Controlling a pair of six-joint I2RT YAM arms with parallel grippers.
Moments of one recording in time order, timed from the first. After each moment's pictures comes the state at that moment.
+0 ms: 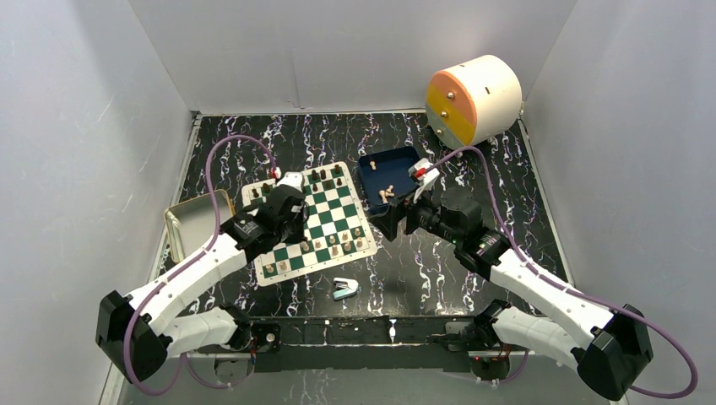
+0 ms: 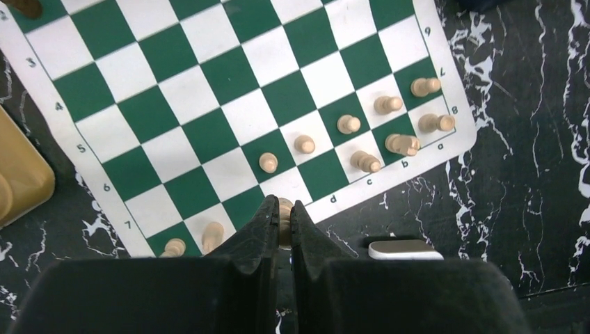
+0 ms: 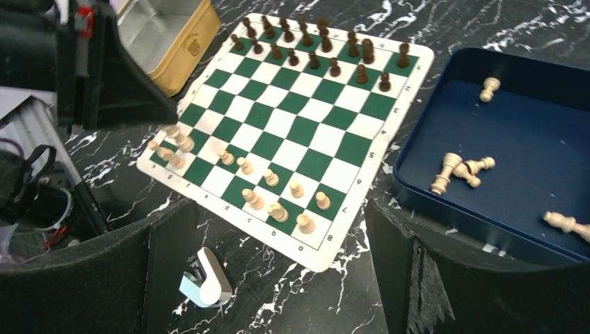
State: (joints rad) left arm -0.68 1.09 0.88 -0.68 -0.29 -0.47; right arm 0.73 0.94 0.66 0.07 -0.22 0.23
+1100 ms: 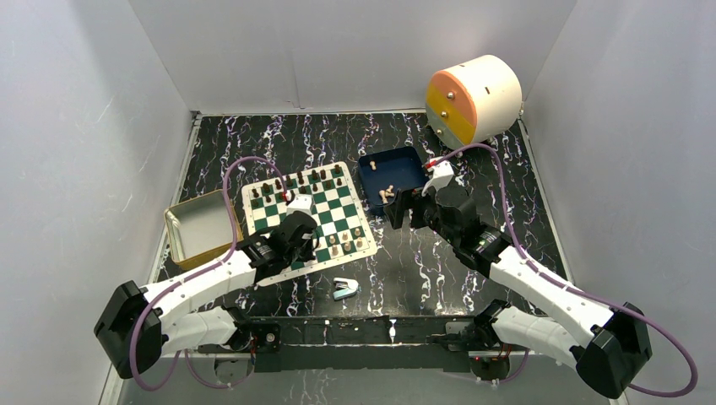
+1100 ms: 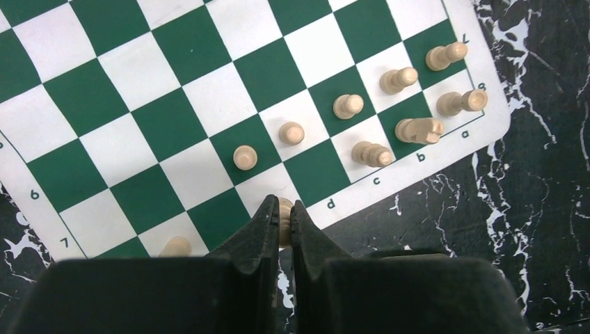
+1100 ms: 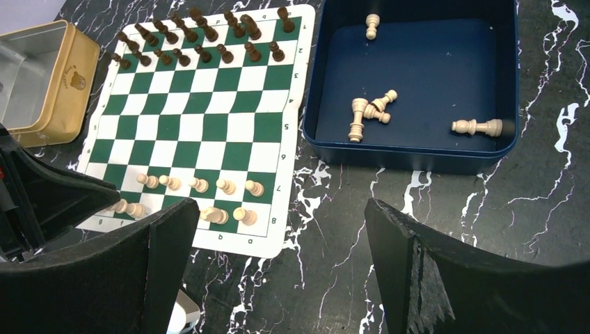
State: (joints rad) left arm -0.81 1.10 0.63 -0.42 -0.37 -0.55; right arm 0.73 0.96 0.69 -0.09 0.13 0.37
